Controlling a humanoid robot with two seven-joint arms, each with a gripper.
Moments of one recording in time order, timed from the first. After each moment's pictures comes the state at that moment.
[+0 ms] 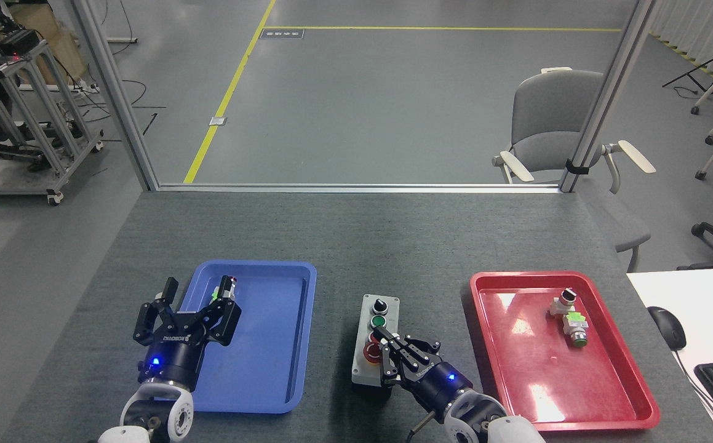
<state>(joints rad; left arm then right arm) -0.17 0.13 -0.07 -1.39 -1.21 -0.06 0.24 -0.31 -0.02 0.38 -1.04 1.18 -0.41 -0.07</state>
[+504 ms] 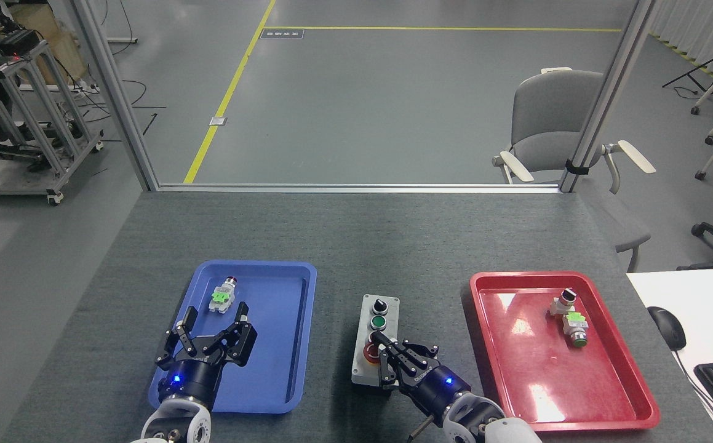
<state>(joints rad) -0.17 0.07 -0.07 -1.28 -1.21 -0.05 0.19 -0.31 -0.02 0.39 -1.01 1.22 -0.41 -0.07</state>
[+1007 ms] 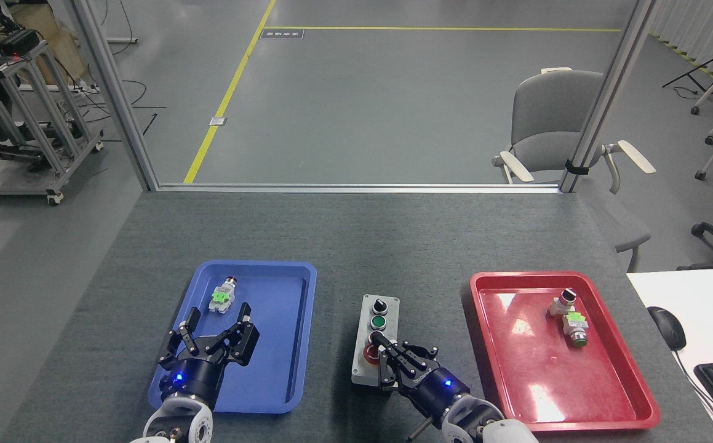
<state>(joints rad) -0.17 0.07 -0.07 -1.28 -1.21 -0.05 0.17 -0.31 -0.01 0.38 -0.99 1.24 -0.41 -0.10</state>
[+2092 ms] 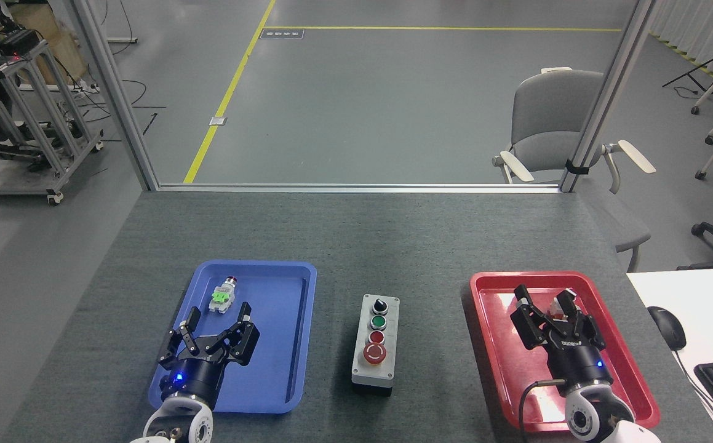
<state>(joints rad) -0.17 0.07 -0.07 -1.28 -1.21 -0.05 0.17 -0.24 -0.09 -0.18 -1.14 1.13 -0.39 -0.13</state>
